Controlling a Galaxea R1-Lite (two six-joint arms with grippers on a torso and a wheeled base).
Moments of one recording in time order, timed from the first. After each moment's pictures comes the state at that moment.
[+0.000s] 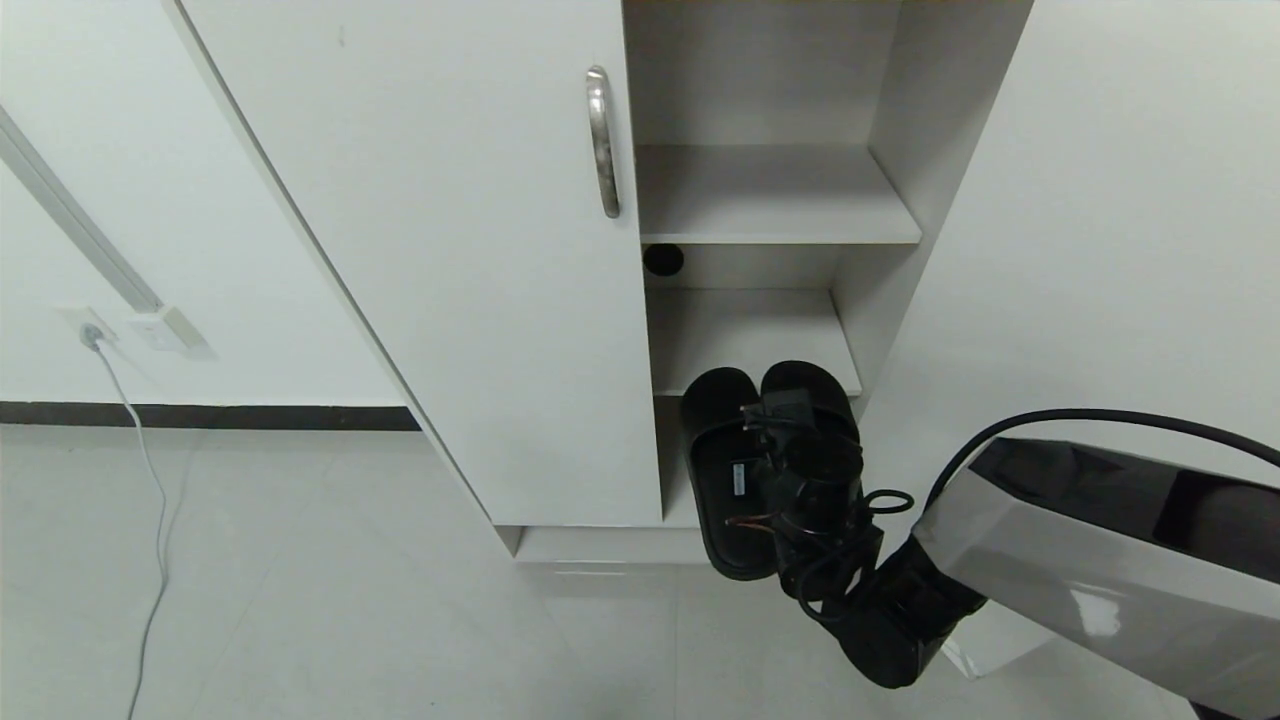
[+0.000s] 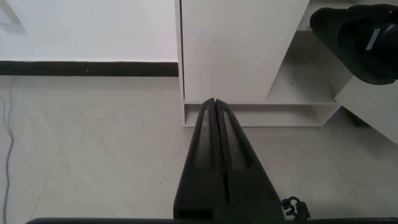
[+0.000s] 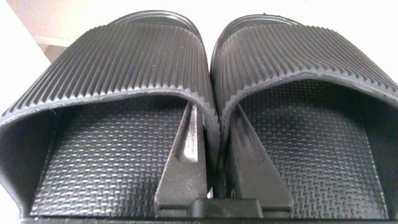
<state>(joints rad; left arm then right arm) 0.00 0.00 0.00 0.00 0.00 -0.01 0.73 2.36 -1.10 -1.33 -0.68 -0.08</state>
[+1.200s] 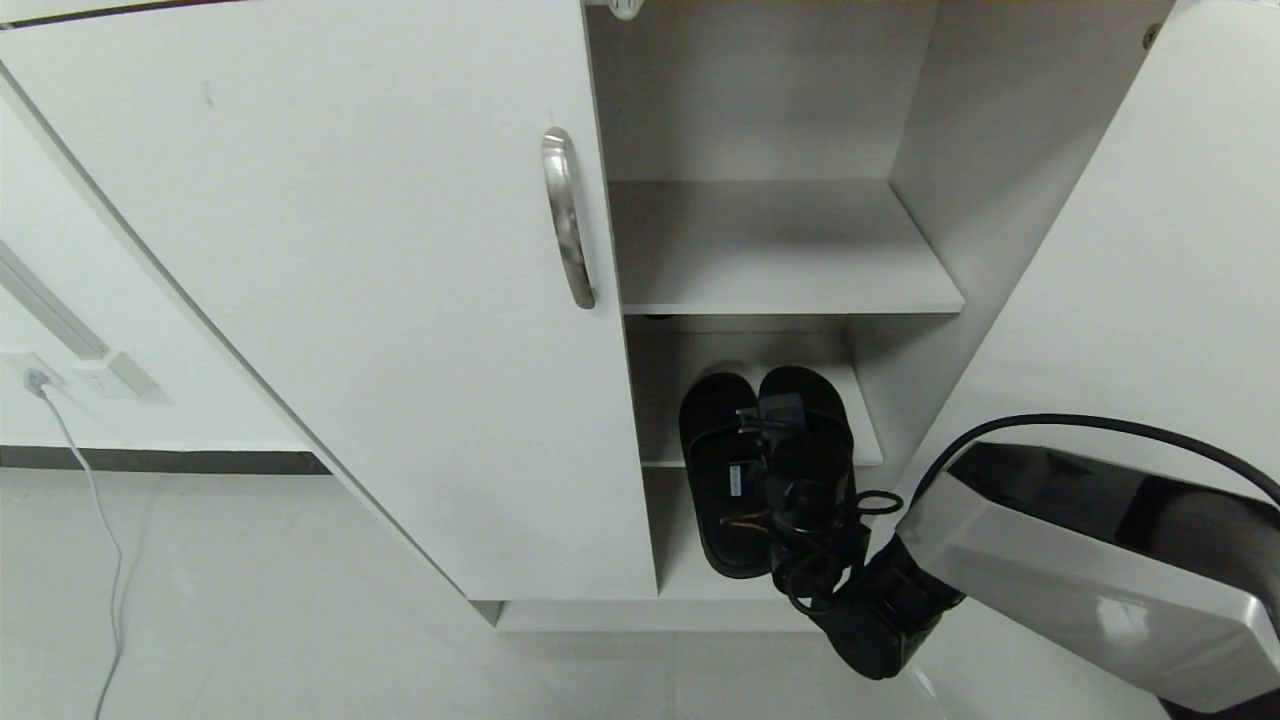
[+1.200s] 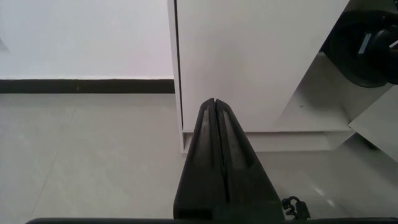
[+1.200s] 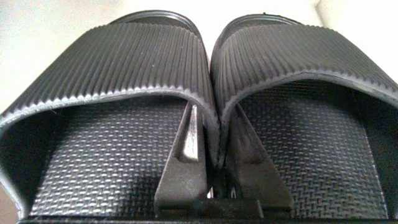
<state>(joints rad) 0.00 0.00 0.00 0.00 0.00 -0.02 0.72 2.41 -1.16 -1.30 -0.68 -0.08</state>
